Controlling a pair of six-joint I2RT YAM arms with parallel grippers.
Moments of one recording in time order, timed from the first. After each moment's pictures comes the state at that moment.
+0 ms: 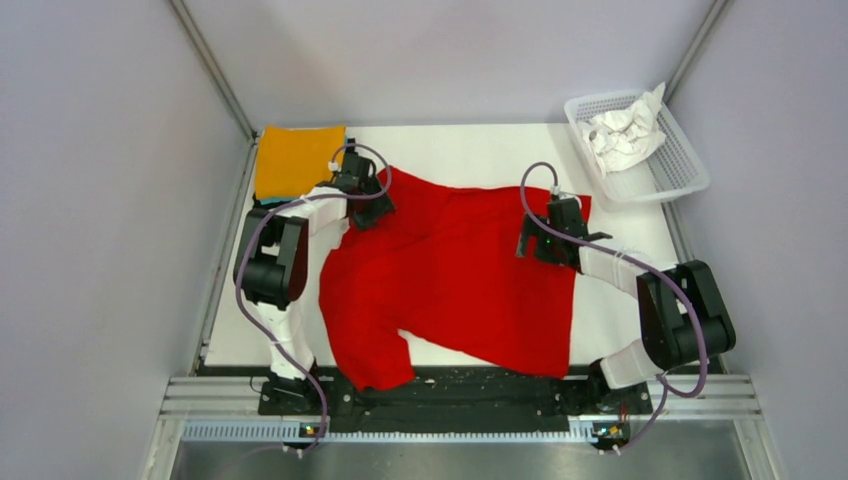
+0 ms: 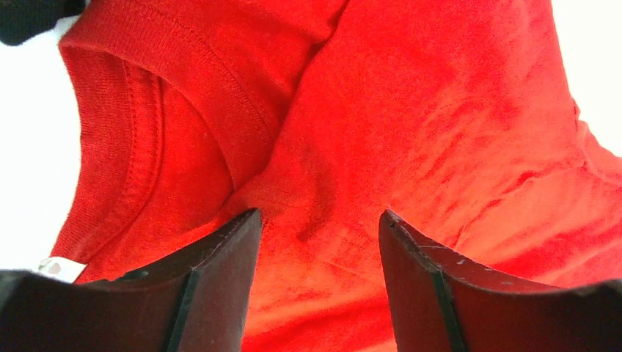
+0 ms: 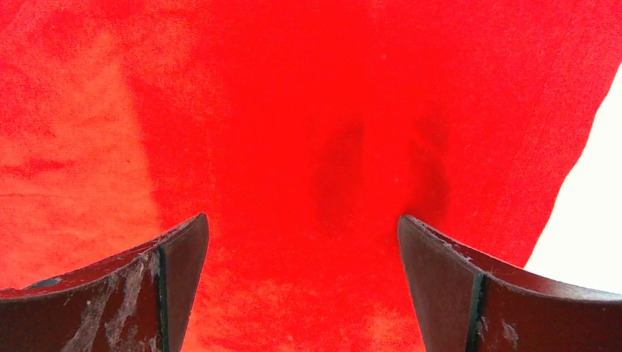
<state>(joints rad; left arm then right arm) -0.25 1.93 1.29 -0.31 0.03 -0.77 0.28 1.49 0.73 -0.12 0.08 0.42</state>
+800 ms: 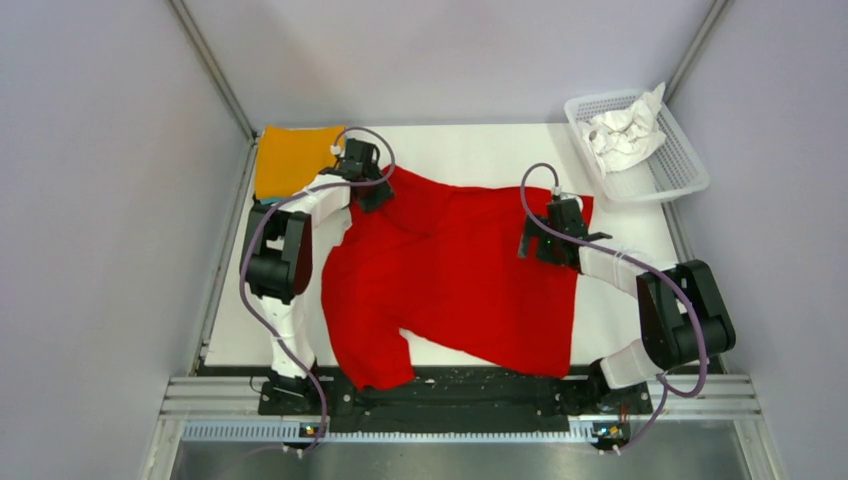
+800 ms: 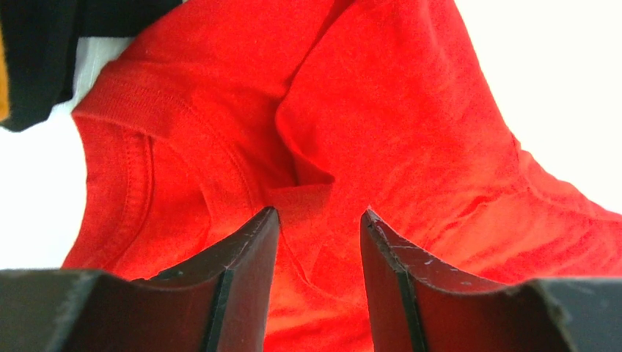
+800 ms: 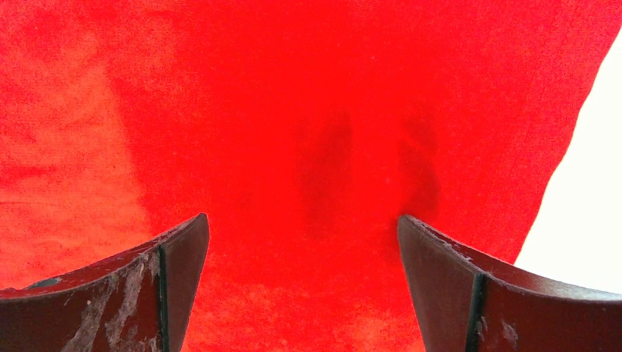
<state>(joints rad) -0.25 1.98 1.43 -0.35 -0.01 -0.76 0.28 1.49 0.72 -0.14 0.12 0.41</state>
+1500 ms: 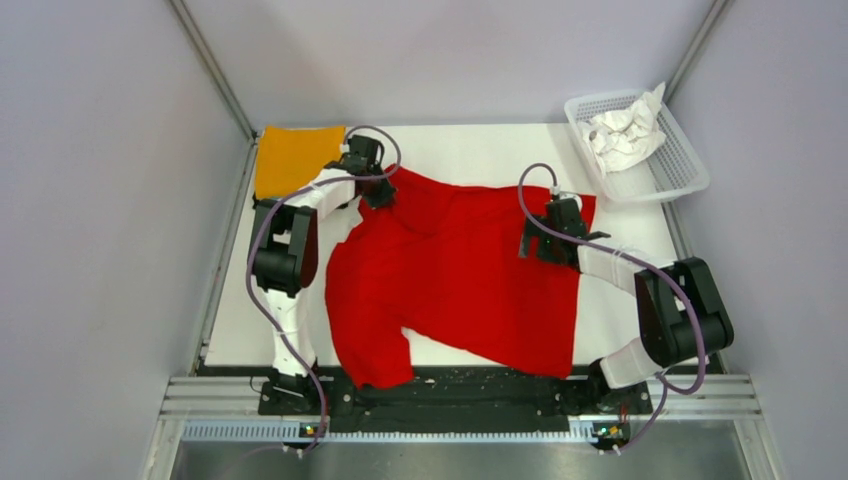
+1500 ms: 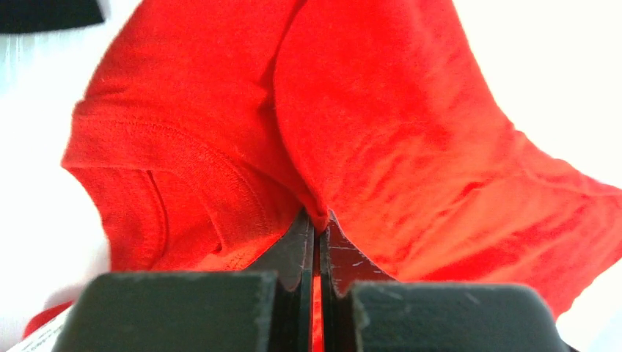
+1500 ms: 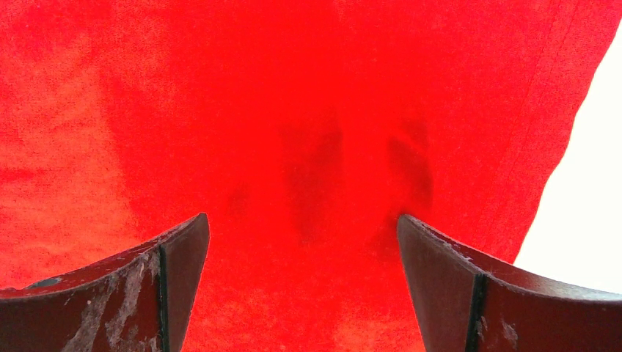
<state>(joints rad) -0.26 2.06 1.51 -0.40 0.08 -0.75 0.28 1.51 0.73 -0.13 0.15 0.39</state>
